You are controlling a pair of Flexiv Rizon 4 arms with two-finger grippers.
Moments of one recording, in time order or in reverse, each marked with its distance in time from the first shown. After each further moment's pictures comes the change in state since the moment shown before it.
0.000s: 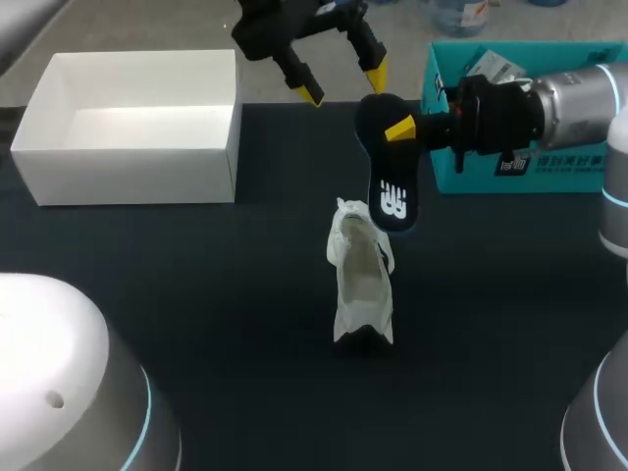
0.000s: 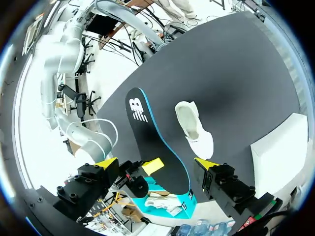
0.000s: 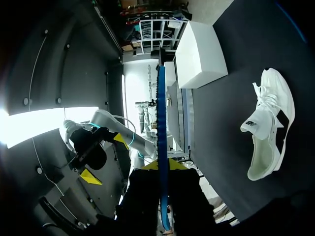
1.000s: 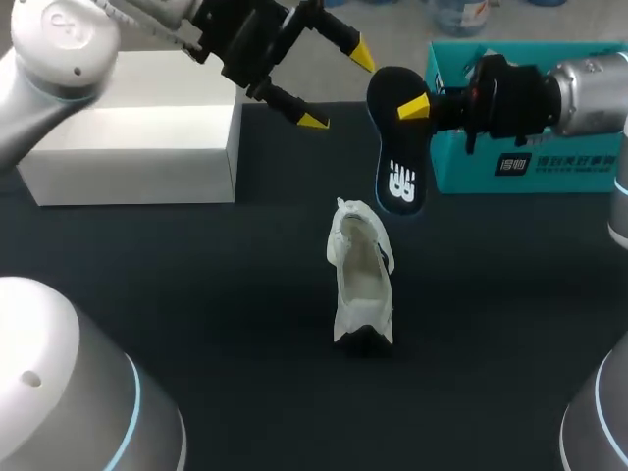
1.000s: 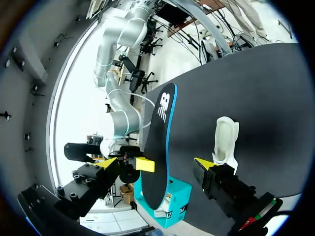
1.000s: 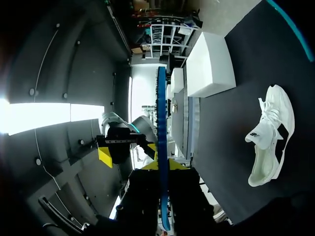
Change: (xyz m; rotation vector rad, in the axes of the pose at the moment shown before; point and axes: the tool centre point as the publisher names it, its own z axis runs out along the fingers) left arm 0.013 0.007 0.010 -0.053 -0.437 -0.465; right arm 0.026 0.007 -0.018 -0.052 0.031 -0.083
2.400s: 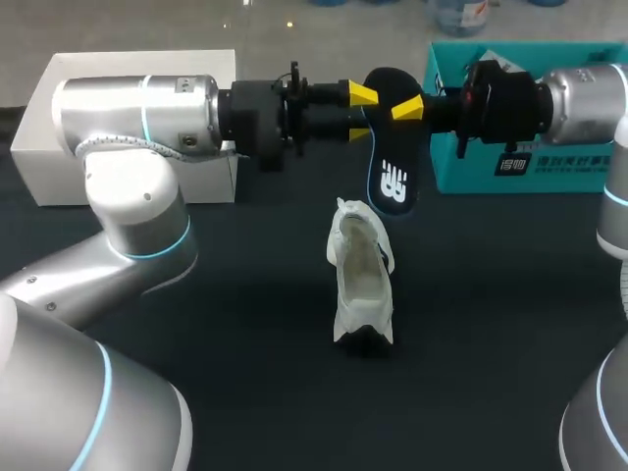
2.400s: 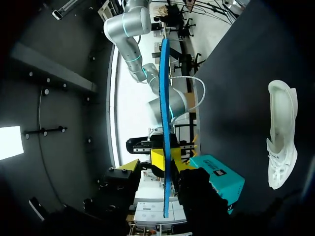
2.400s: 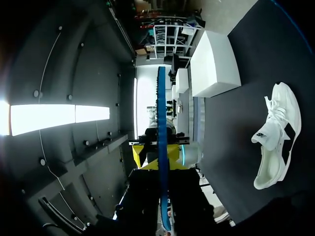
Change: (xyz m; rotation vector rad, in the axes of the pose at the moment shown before) left arm 0.006 0.025 0.044 -0.113 -0.620 0.163; right arm 0.000 0.000 0.009 -0.007 0.056 0.009
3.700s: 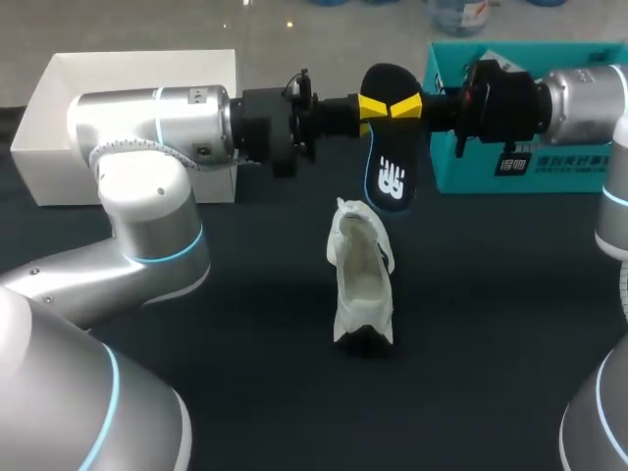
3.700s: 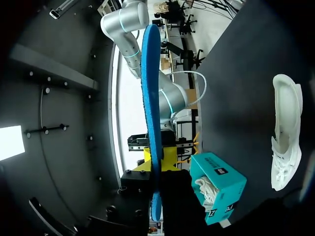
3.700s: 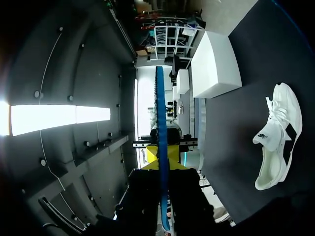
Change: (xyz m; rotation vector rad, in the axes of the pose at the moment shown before) left arm 0.009 0.005 0.011 -0.030 -0.017 0.003; right arm 0.002 0.001 0.001 -0.009 0.006 -0.002
